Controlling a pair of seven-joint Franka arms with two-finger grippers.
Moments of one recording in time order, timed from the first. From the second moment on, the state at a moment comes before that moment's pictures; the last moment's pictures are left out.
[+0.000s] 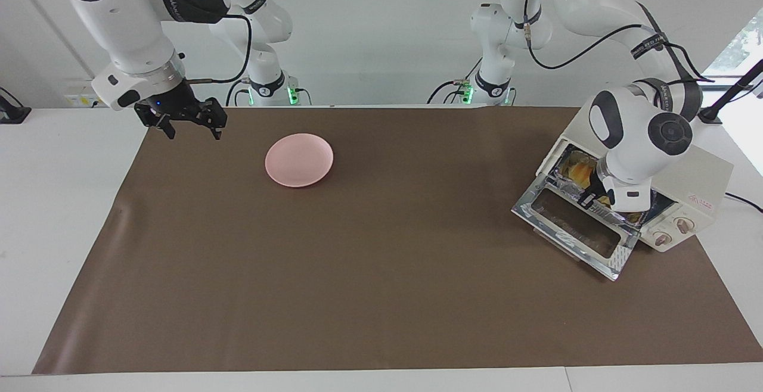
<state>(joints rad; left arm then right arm) -0.50 0.35 0.56 -1.70 -0.01 1.79 -0.57 -0.05 0.01 0.07 -1.64 -0.04 1.56 0.04</state>
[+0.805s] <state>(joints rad) -0.51 0.34 0.56 -1.73 0.05 1.82 -0.48 -0.05 0.01 0.07 -1.64 -0.04 1.56 0.04</state>
